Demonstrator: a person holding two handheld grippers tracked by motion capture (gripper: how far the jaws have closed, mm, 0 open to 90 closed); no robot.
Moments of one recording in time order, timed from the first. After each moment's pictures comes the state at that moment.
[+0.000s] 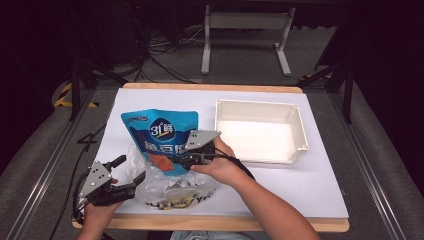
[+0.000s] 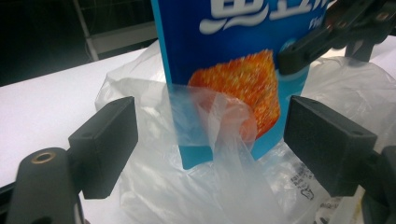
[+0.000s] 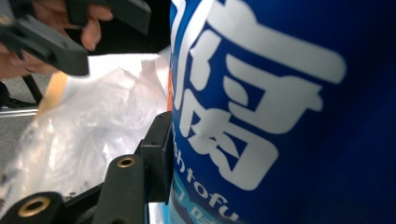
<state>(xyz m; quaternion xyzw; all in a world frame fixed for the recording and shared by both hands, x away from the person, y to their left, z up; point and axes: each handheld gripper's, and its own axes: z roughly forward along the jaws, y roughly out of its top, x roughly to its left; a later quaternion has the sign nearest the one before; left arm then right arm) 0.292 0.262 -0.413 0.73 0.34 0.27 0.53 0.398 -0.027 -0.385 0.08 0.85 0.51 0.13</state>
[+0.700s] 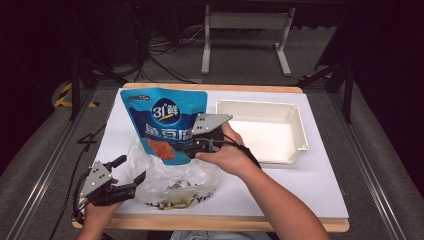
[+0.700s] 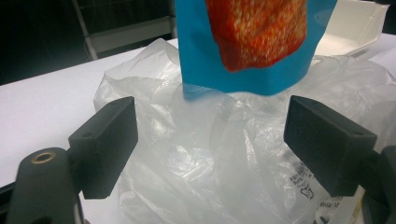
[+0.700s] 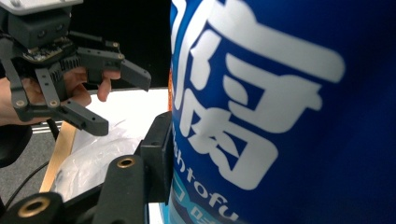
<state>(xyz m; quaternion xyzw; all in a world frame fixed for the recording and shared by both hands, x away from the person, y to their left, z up) 0.293 0.261 -0.414 0.73 0.34 0.27 0.53 0.395 -0.042 -0.323 0.09 0.83 0.53 0.13</state>
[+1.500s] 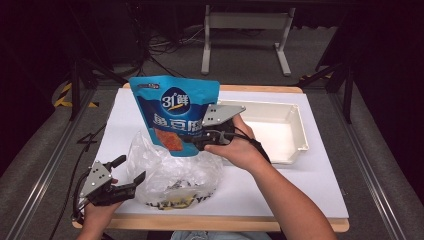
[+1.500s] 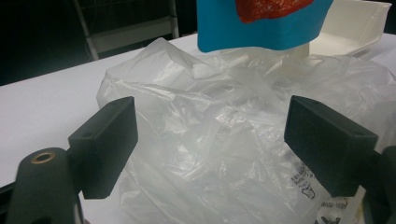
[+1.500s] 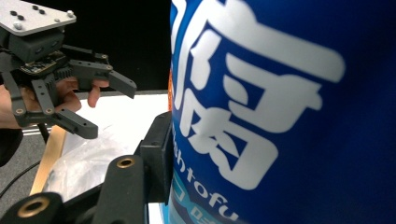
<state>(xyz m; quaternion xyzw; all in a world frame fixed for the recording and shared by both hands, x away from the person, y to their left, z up) 0.293 0.261 -0.414 0.73 0.34 0.27 0.53 0.398 -0.065 -0.298 0.09 0.83 0.53 0.16</state>
